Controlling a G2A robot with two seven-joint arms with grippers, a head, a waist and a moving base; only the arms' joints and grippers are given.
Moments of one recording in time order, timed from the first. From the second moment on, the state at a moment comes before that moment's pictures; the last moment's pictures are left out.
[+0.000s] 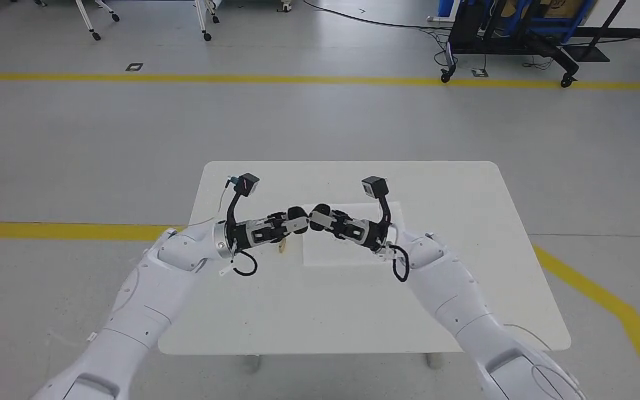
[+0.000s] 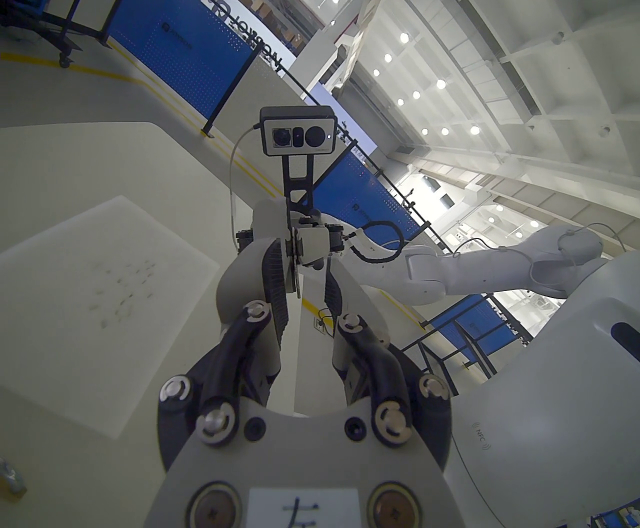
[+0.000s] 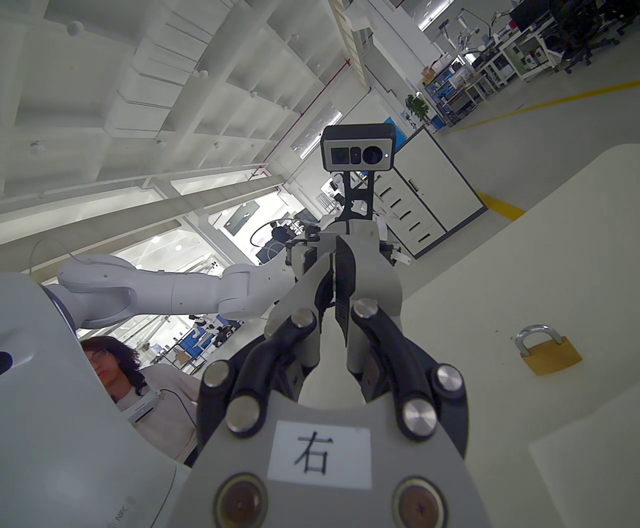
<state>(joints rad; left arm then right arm) 0.93 -1.09 -0.92 -1.14 -0.37 -0.92 -0.90 -0.98 -1.39 1.03 -0.94 0.24 -1.01 0.81</state>
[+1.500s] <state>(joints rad) 0.88 -1.02 -0.83 -1.24 -0.24 -0.76 -1.06 -1.08 -1.25 1.10 -1.22 0.06 -0.74 1.08</state>
